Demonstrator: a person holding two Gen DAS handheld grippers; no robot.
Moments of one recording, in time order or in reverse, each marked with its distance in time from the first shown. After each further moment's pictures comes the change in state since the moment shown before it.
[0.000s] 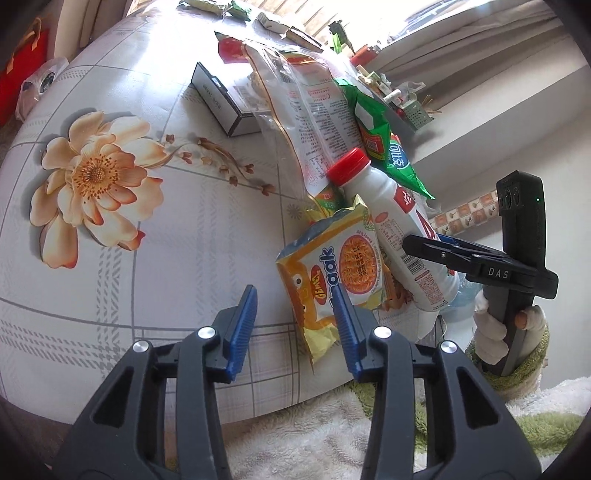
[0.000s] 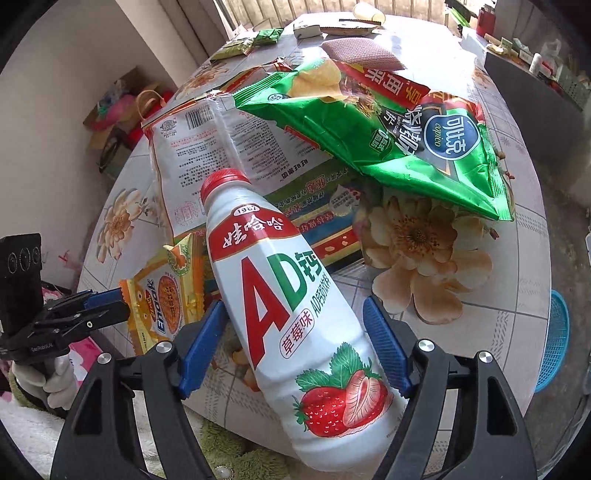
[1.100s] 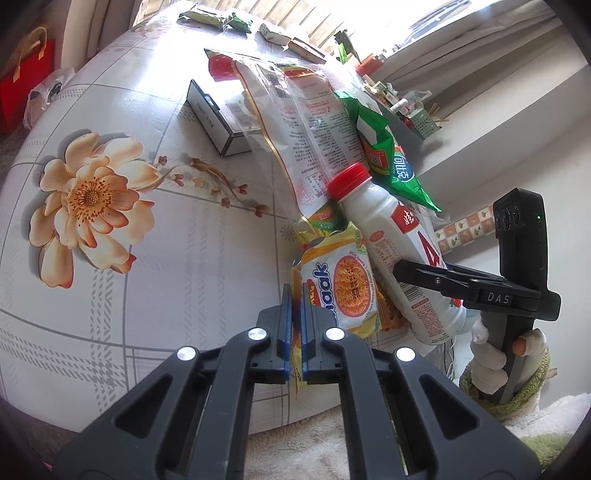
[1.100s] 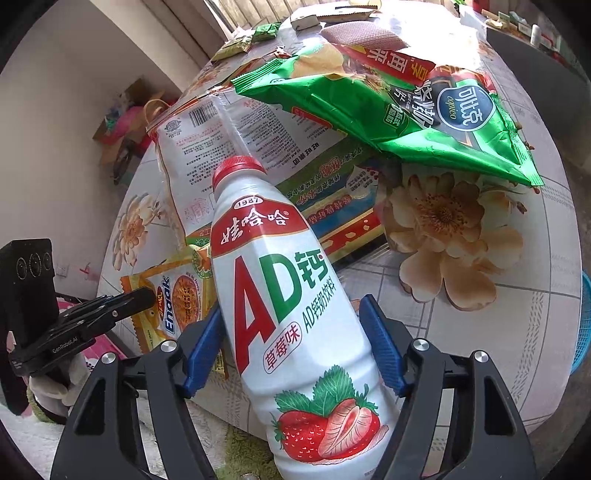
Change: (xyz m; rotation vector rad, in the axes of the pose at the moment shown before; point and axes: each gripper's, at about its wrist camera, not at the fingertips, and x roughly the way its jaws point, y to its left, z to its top) left arm -0.005 -0.014 0.009 0.005 -0.060 0.044; right arm 0.009 0.000 -0.005 0.067 0.005 0.093
